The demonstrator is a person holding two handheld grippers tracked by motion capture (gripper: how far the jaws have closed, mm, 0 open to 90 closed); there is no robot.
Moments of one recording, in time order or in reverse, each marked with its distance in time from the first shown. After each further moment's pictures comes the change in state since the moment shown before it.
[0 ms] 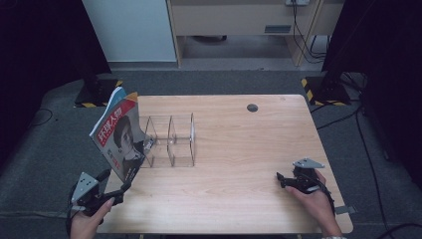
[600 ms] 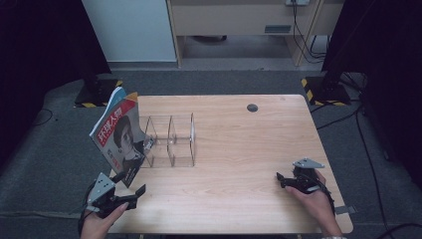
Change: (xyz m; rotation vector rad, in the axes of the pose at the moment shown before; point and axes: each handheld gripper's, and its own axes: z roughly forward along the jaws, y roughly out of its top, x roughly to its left) left arm -0.031 0.006 0.019 0.053 -0.098 0.063; right arm 0.000 0.000 0.000 0.002 0.001 0.000
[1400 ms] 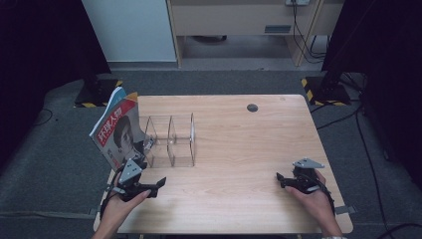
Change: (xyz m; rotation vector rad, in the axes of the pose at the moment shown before) left arm -0.019 0.026 0.063 0.122 -0.075 0.068; right arm 0.000 0.000 0.000 0.002 0.003 -0.004
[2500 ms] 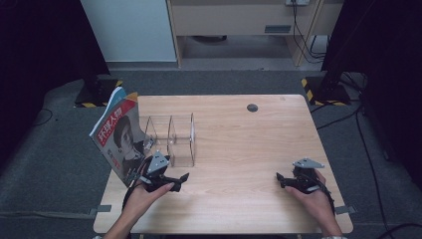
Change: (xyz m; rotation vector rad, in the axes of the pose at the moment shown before) left arm -0.037 0.036 0.045 0.021 -0.081 0.066; right arm 0.000 0.000 0.000 -0.003 0.000 -0.001
